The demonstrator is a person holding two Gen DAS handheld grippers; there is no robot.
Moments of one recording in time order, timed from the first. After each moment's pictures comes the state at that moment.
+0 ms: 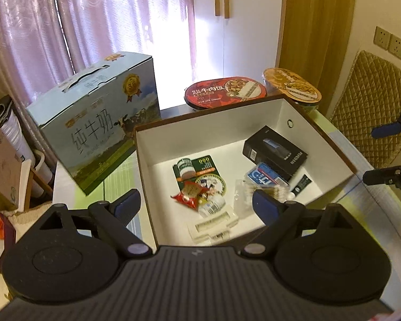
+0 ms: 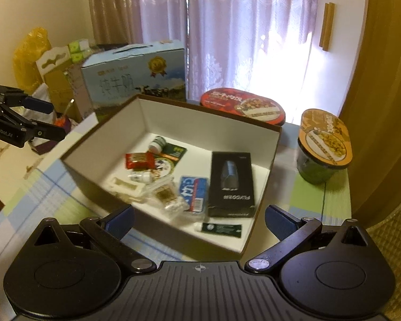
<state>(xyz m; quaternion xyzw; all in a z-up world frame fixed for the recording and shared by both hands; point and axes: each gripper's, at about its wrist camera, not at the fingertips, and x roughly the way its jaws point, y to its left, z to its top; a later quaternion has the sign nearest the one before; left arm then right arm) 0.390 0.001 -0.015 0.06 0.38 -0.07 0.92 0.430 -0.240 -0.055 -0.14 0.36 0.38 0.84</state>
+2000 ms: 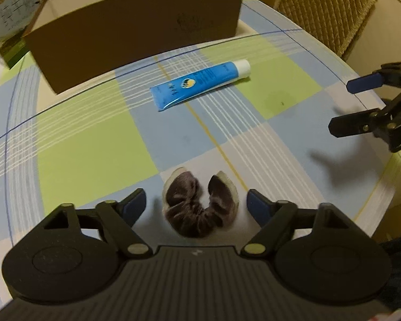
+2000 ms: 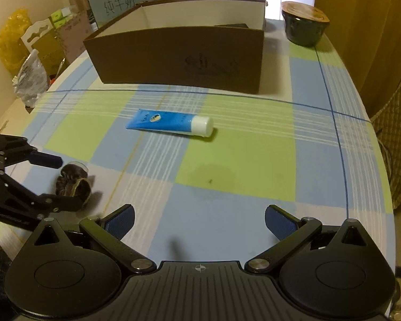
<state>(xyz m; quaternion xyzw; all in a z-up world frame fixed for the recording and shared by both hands) 0.196 -0.098 -0.175 0.08 0.51 -0.16 0.84 0.262 -0.321 -0.162 -0.11 0.47 0.31 0.82</state>
